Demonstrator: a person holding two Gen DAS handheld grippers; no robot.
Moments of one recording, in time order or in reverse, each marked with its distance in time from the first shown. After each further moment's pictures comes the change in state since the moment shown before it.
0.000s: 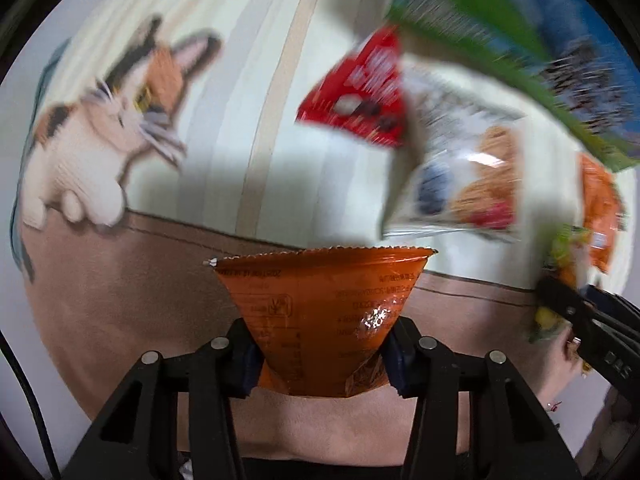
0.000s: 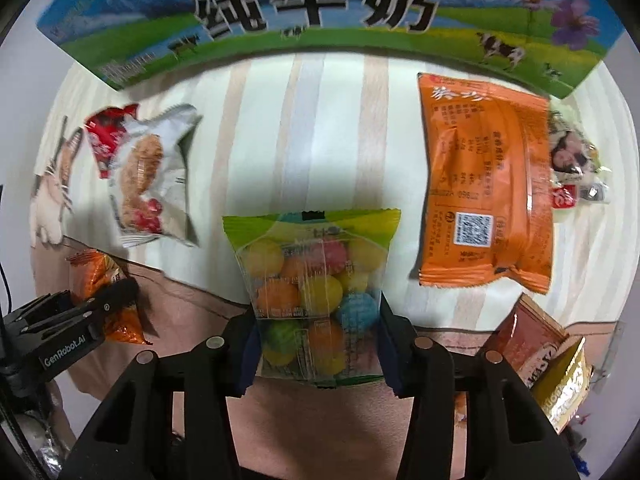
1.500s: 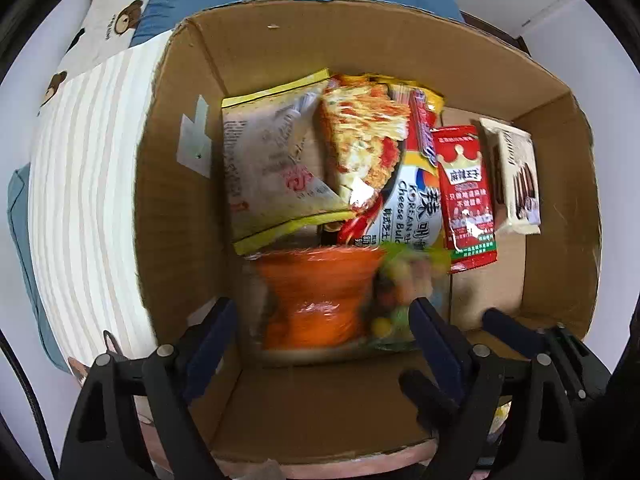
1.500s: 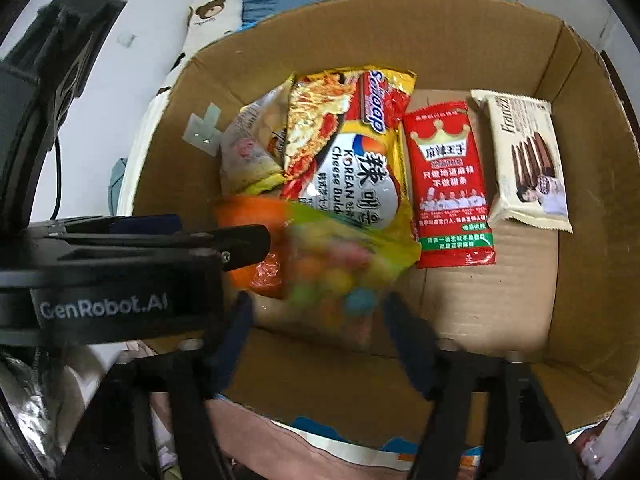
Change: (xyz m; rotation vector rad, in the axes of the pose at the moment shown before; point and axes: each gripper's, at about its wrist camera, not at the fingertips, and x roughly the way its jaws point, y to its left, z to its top) left arm -0.054 -0.124 0.254 0.174 0.137 -0.007; right arm -0.069 -0.002 0.200 0.010 -0.026 0.220
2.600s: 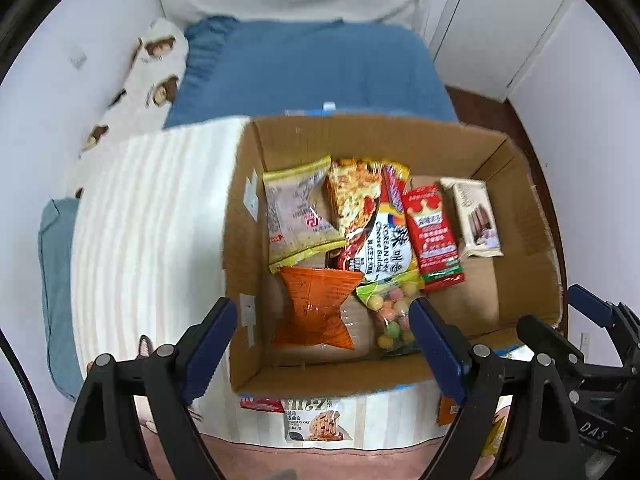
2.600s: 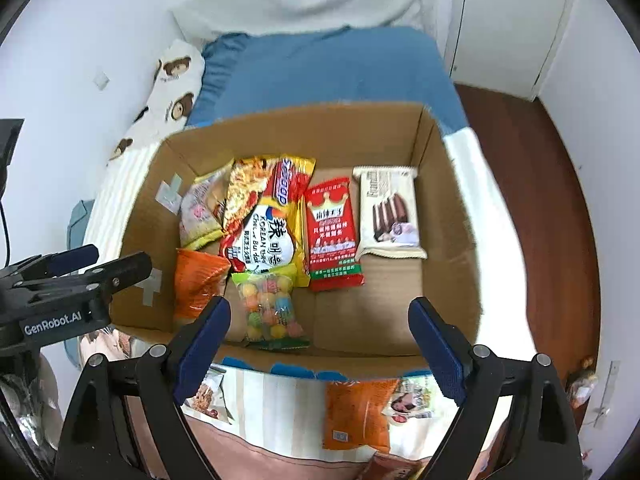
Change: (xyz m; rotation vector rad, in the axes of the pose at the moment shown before) left arm -0.097 -0.003 -0.075 0.018 -0.387 0.049; right arm -0.123 -0.016 -0.039 -0.012 -0.290 -0.241
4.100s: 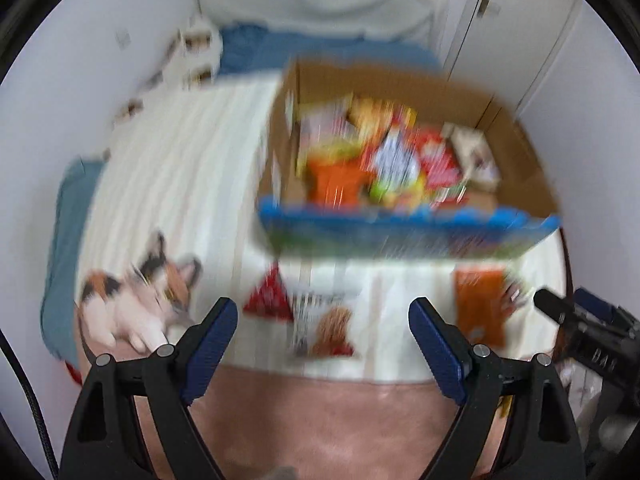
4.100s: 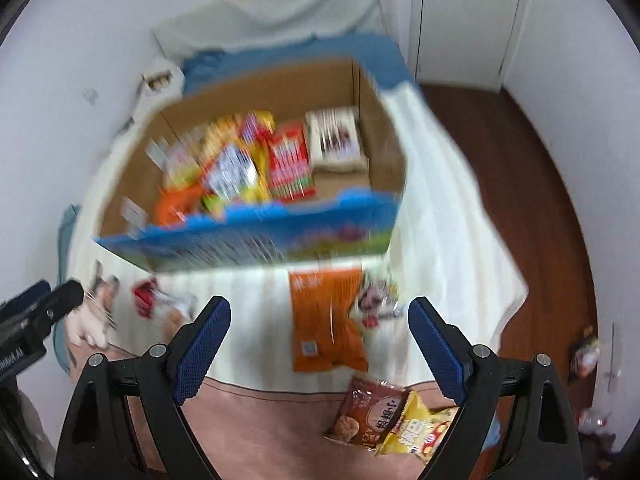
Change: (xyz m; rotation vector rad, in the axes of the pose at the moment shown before) left arm 0.009 0.008 -0.138 -0.081 -0.005 0.025; right arm -0.004 -0.036 -0.127 0.095 0.017 -0.053
